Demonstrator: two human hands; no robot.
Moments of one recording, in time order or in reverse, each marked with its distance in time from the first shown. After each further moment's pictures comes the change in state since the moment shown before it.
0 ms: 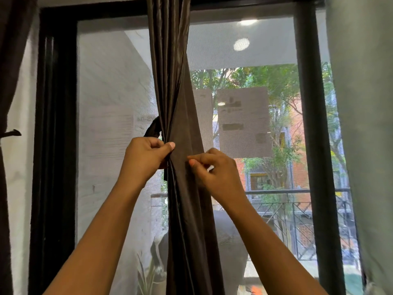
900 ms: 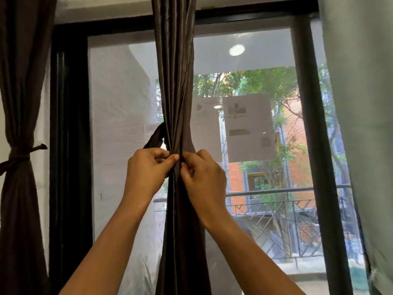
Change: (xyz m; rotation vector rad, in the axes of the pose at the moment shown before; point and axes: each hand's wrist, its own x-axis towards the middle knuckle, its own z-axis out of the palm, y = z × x) left_hand -0.008 -0.002 -0.058 0.112 0.021 0.128; right_hand 0.002 -0.092 0.056 -0.219 0.205 -0.002
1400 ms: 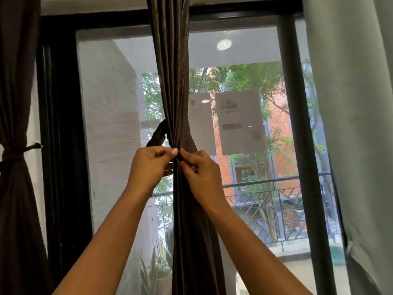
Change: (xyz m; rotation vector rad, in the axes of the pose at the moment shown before) left_hand -0.007 0.012 -0.016 -0.307 -0.165 -0.142; right_hand -0.007 -0.013 0.003 0.246 -0.125 0.213
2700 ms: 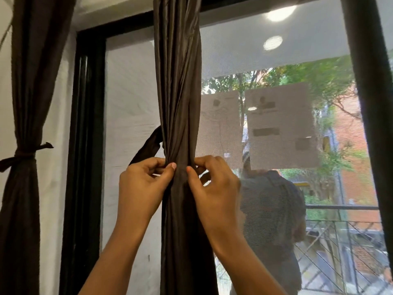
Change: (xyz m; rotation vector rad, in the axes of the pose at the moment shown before) left_hand 0.021 -0.056 0.053 0.449 0.435 0.212; right_hand 0.031 0.084 -0.006 0.138 0.158 -0.220
